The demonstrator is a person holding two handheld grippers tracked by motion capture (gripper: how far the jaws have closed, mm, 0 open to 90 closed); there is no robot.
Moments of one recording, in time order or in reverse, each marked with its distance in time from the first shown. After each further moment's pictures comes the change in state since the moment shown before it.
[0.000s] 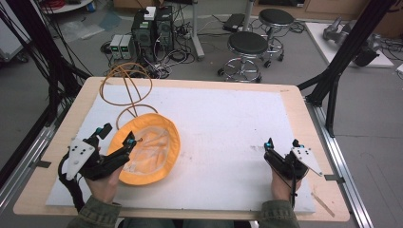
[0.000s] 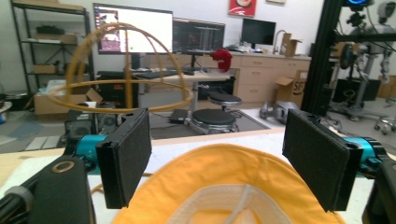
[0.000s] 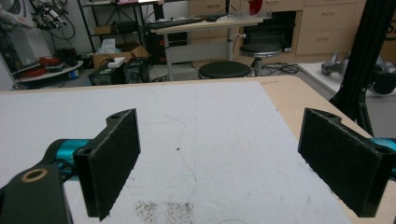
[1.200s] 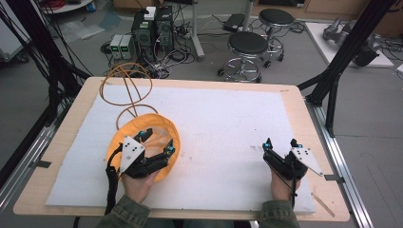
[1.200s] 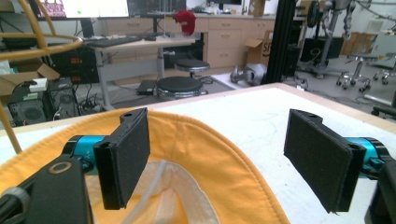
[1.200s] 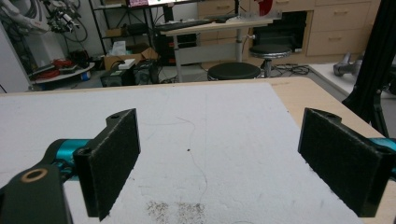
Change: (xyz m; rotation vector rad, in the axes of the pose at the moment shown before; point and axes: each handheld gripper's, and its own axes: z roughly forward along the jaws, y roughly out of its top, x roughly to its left) left arm -0.063 -0.032 0.047 0.151 -0.122 0.034; right arm 0.001 0.000 -0.001 -0.003 0.041 0.006
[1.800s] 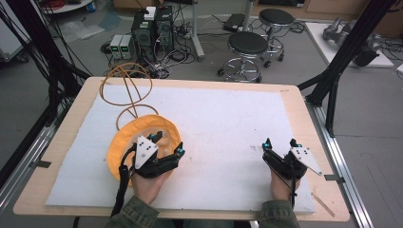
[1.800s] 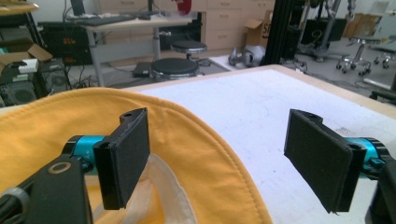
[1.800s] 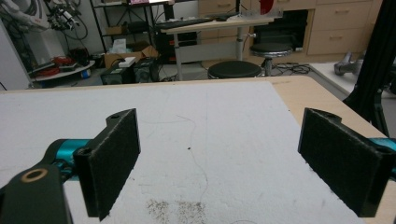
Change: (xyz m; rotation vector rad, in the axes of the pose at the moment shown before) left arm -0.019 -0.006 0.019 0.086 -0.006 -0.011; right arm 0.001 0.000 0.001 0.007 0.002 -0.006
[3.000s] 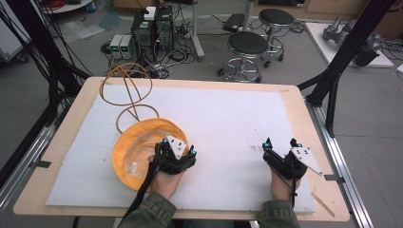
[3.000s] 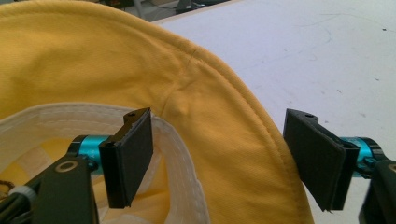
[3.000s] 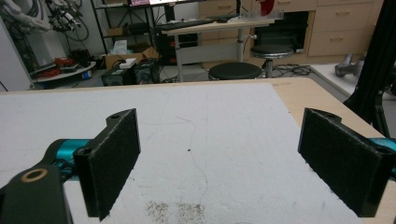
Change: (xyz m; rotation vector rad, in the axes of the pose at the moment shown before) left arm -0.035 -0.020 0.050 0.282 0.226 0.102; right arm -0.001 0.000 0.000 -0.004 0.004 0.001
